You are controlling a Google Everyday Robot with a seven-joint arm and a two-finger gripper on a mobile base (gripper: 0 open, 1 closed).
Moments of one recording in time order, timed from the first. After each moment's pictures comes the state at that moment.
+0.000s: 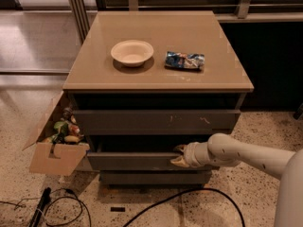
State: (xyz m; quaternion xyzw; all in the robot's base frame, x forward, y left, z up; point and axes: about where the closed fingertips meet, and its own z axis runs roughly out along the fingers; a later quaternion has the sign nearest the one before) arm 0.605 -0.115 0.424 -0.58 0.73 0.13 0.34
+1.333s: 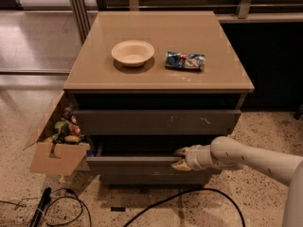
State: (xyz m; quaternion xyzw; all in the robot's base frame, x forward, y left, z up) arm 0.592 -0.121 0.425 -0.58 0.73 0.13 0.34
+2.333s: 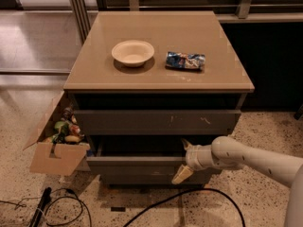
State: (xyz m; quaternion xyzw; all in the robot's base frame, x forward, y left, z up) arm 0.588 -0.119 0.424 -0.58 0.72 0.15 0.34
